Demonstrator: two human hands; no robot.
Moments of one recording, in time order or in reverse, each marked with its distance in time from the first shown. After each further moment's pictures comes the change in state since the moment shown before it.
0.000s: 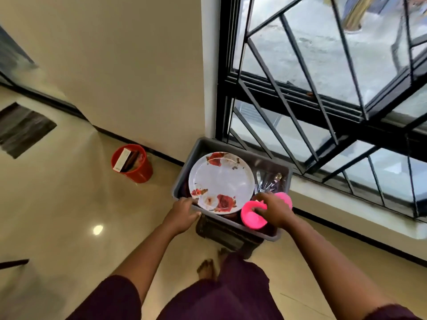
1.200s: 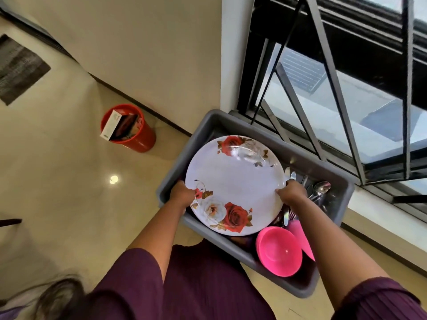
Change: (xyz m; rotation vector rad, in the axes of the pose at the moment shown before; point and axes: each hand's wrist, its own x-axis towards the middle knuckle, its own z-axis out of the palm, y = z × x) left_hand 0.238 -0.069 0.086 -0.516 0.134 -0.700; right_hand 0.288 0.100 0.076 0.123 -0.024 0.534
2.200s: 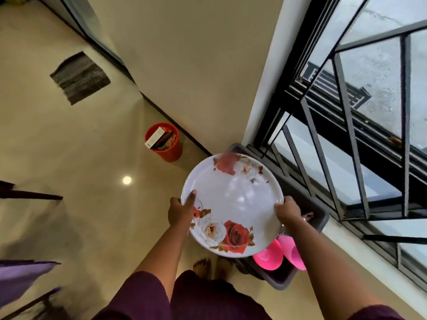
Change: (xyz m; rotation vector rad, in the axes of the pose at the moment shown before) left_hand -0.187 -0.006 -0.104 -0.505 0.299 -0.052; right_hand -0.173 -0.051 -0.086 0.229 0.014 -0.118
